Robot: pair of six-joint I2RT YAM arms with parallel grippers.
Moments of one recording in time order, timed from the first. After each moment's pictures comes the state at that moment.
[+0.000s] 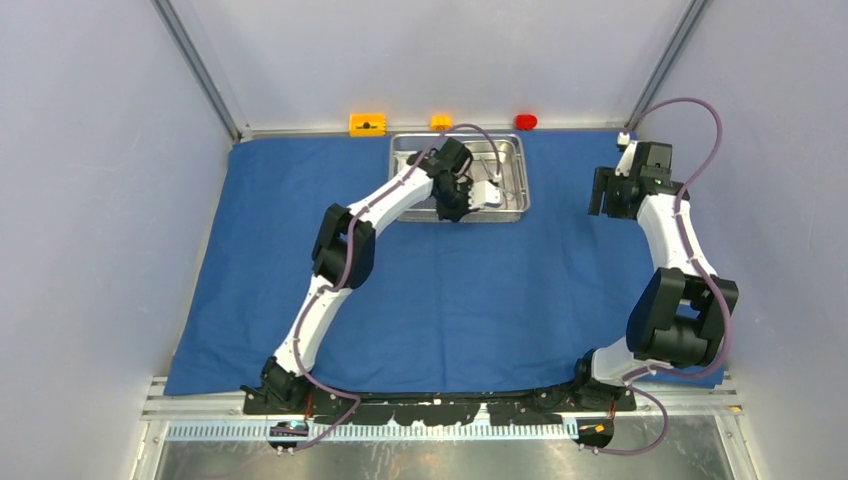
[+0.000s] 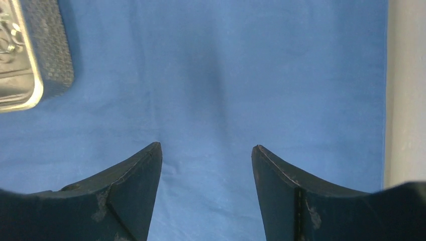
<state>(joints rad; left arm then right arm) -0.65 2.45 2.23 -0.89 0.35 0.92 -0.22 1.50 1.21 -0.57 -0.08 -0.08</state>
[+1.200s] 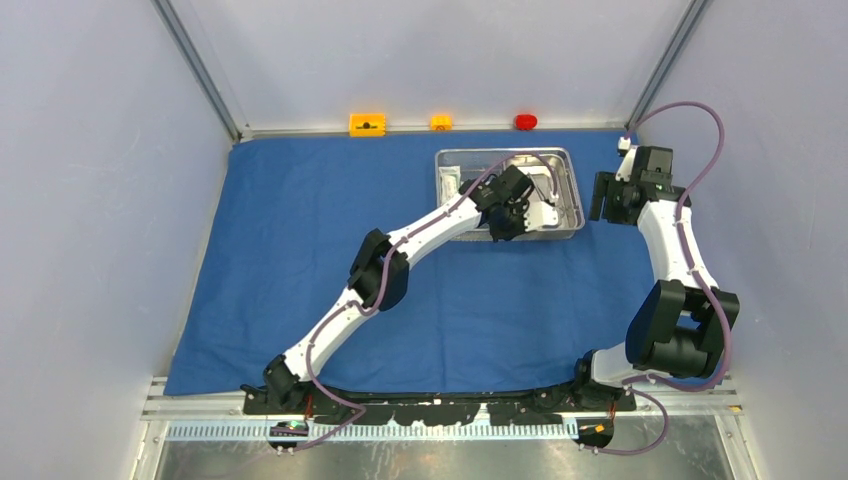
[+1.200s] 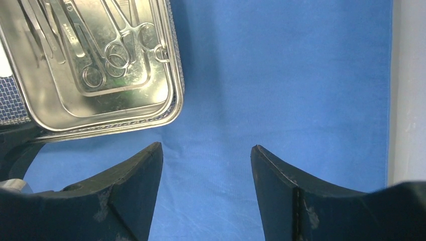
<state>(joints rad) -0.90 2.64 2.55 -0.86 0.24 0.66 -0.24 1.44 1.18 -0.62 -0.06 -0.05</state>
